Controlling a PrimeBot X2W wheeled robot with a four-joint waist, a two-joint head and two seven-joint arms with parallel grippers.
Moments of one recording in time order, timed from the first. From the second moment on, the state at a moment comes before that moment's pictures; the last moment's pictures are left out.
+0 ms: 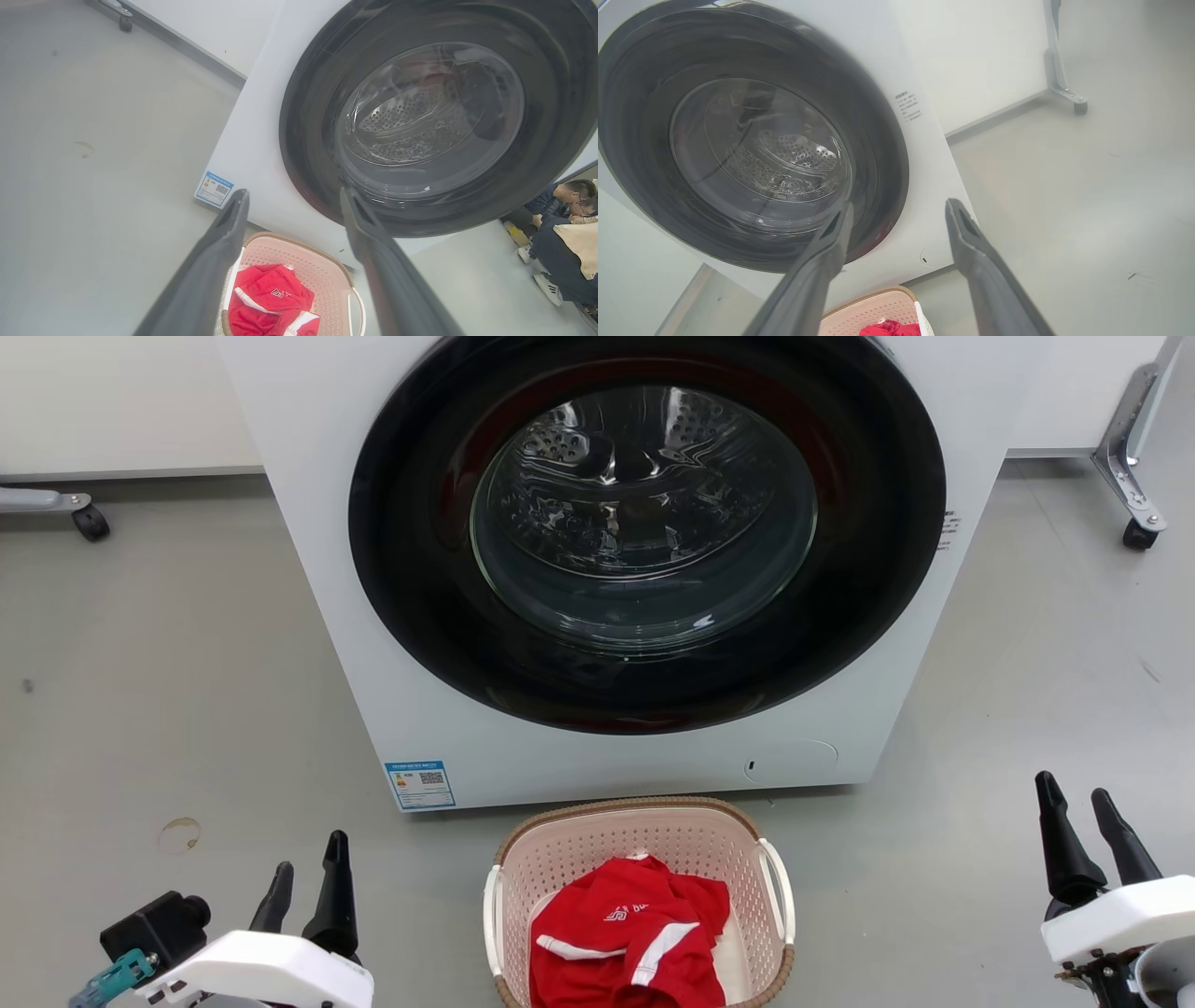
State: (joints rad) left arm 0.02 0.21 -0.22 0.05 -0.89 0.22 -0.01; right arm -0.01 -0.01 -0.02 0.21 0.70 0.12 -0.03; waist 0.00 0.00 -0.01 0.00
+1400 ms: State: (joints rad) left arm 0.02 0.34 -0.40 -0.09 -0.52 0.40 -0.01; right arm -0.02 -0.02 0.05 0.16 0.26 0.13 -0.11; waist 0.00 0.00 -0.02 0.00
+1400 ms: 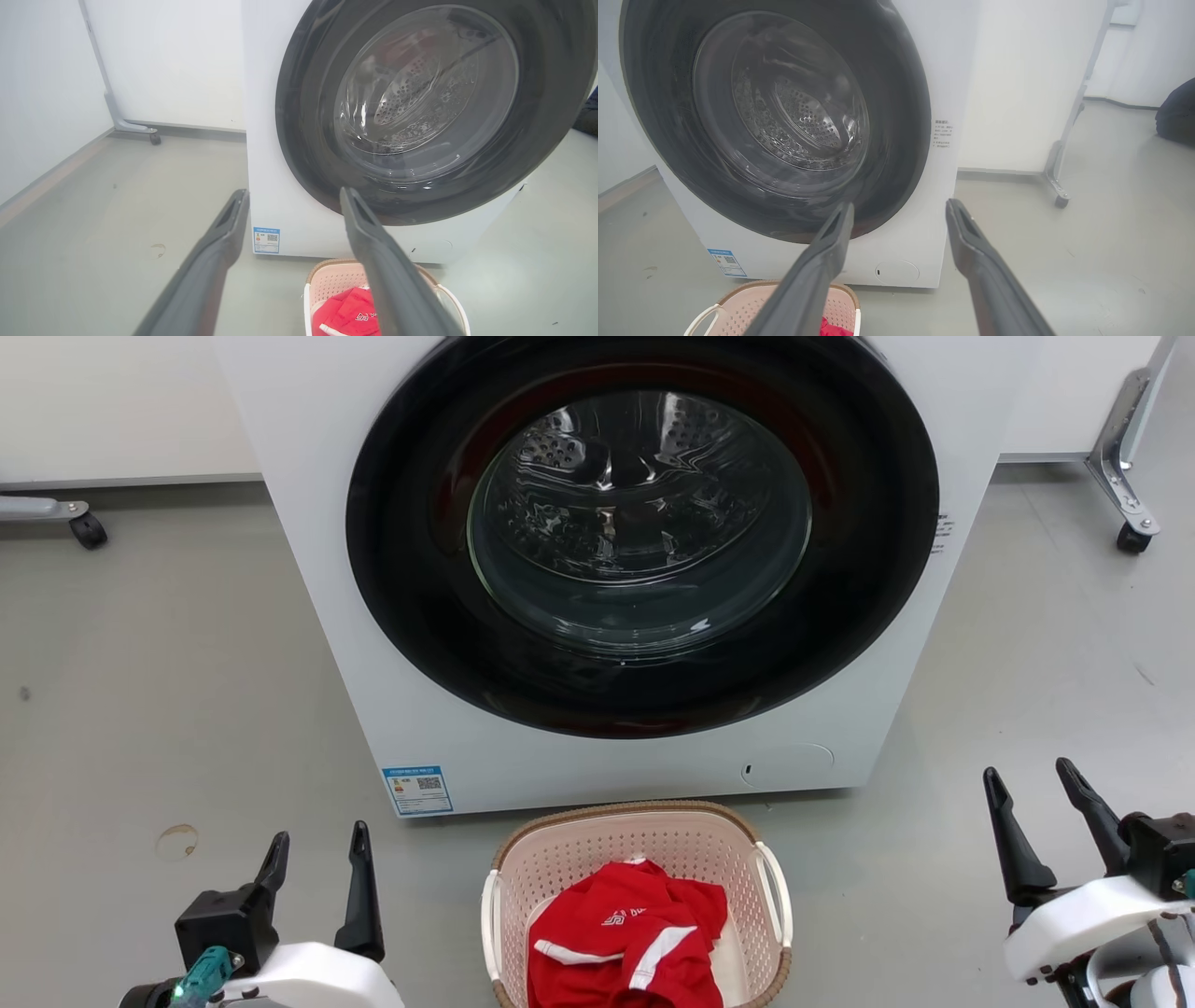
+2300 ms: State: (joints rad) left arm 0.03 0.36 -0.43 -0.10 -0.50 0.42 0.06; right arm -0.02 -0.02 0.07 0.16 0.26 0.13 -0.10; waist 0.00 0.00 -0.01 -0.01
